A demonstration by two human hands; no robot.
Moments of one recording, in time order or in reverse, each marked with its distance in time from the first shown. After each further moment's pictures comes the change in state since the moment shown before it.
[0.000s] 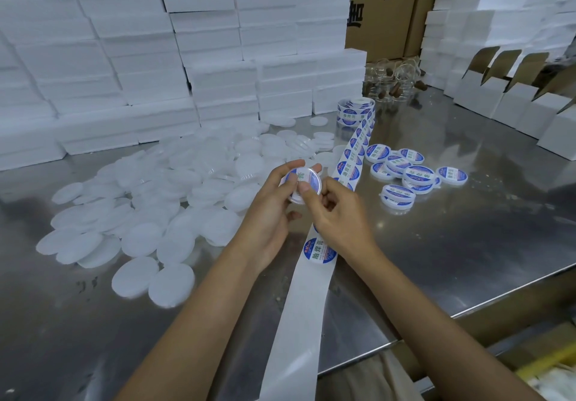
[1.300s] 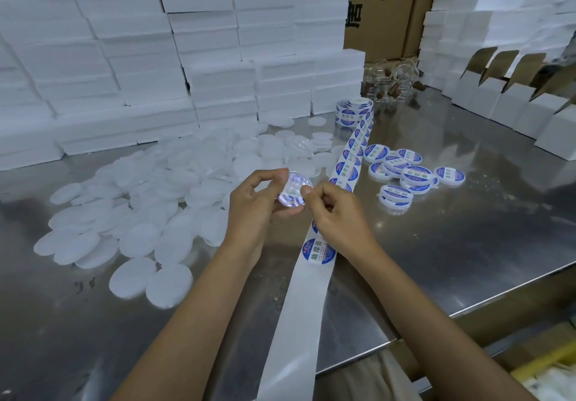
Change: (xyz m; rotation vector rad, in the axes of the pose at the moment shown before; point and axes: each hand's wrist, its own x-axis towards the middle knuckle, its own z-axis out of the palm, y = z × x) left_hand 0.000 0.000 -0.011 0.087 0.298 0.085; right_hand 0.002 0.004 -0.005 0.023 -0.097 0.015
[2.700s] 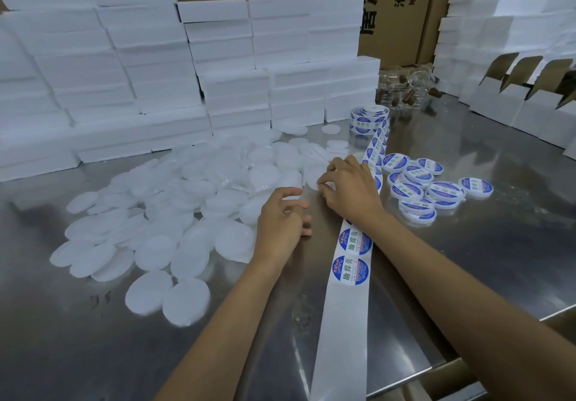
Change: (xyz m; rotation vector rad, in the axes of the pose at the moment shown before) left_hand 0.017 -0.022 -0.002 0.356 0.067 -0.002; right_hand 0.099 0.046 0.006 -0.890 -0.017 -0.299
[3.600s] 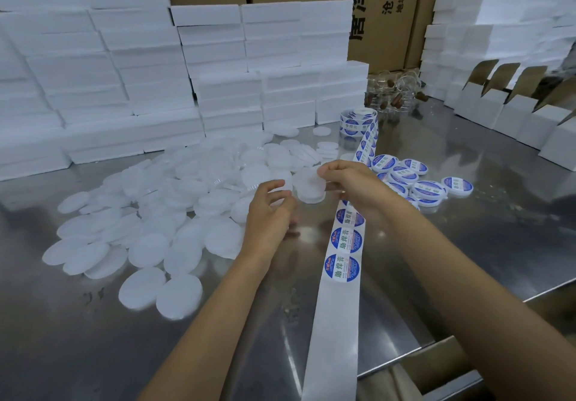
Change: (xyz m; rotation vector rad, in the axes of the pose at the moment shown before) left_hand -0.007 0.011 -0.004 -0.101 -0.005 -0.022; right_hand -0.012 -0.012 -0.066 1.183 -0.311 0.603
